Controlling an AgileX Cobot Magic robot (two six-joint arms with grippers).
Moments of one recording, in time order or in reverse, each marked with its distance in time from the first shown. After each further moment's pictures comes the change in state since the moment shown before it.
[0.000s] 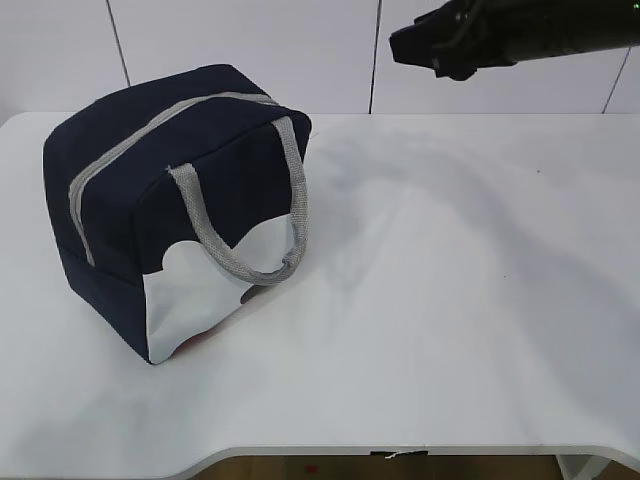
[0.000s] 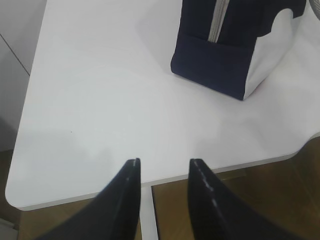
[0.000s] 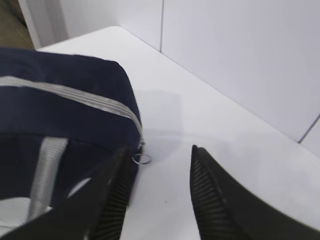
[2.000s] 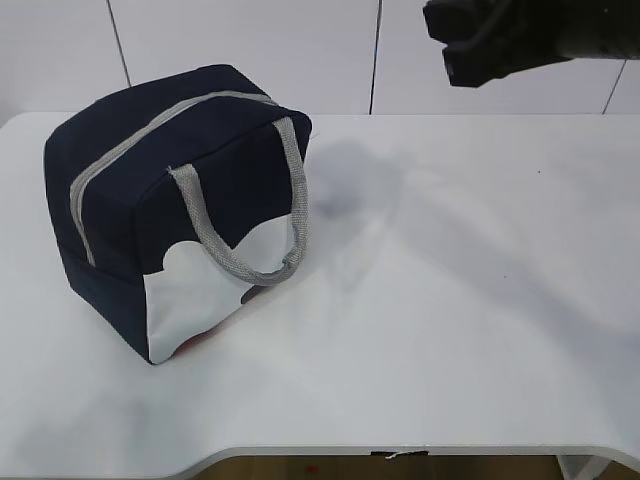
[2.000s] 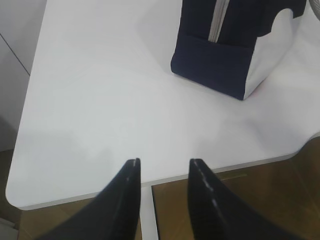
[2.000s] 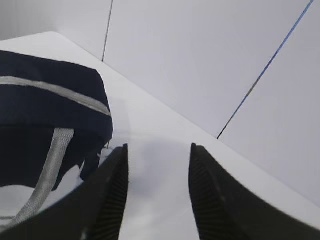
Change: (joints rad) left arm 0.000 0.000 0.000 0.000 0.000 0.000; right arm 0.307 -0.341 0.249 1.326 0.626 -1.347
